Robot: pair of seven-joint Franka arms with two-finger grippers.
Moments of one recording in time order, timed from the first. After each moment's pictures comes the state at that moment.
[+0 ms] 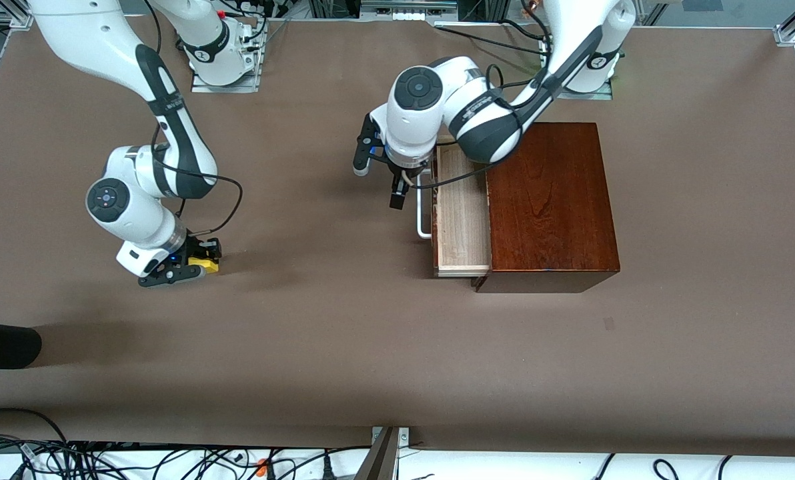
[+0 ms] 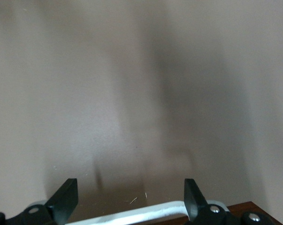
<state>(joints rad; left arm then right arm) -0.32 0.58 -0.59 -1.63 0.26 2.13 0.79 0.25 0.48 -0.14 -2.00 0.07 2.52 -0.14</state>
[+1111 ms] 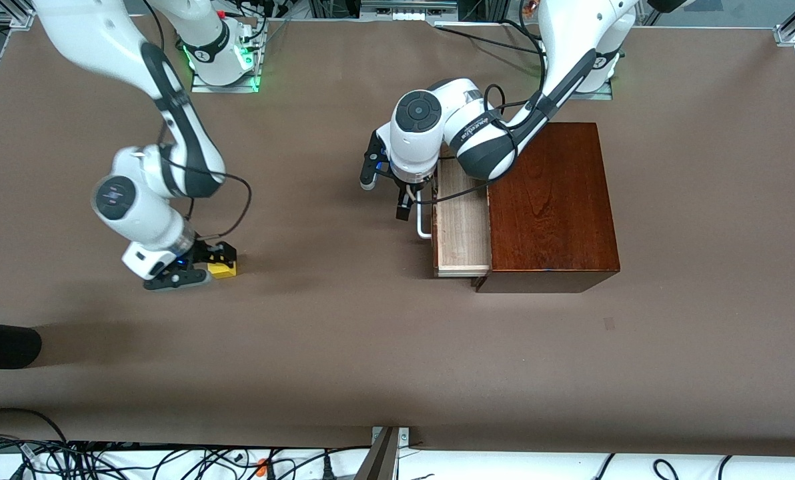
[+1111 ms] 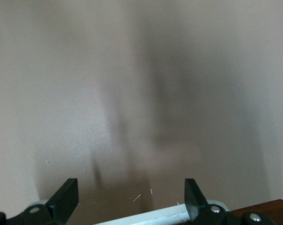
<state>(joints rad) -0.30 0.63 -0.58 -1.64 0.31 2.17 0.79 0.24 0.39 -0.09 -1.94 0.07 2.40 -0.07</state>
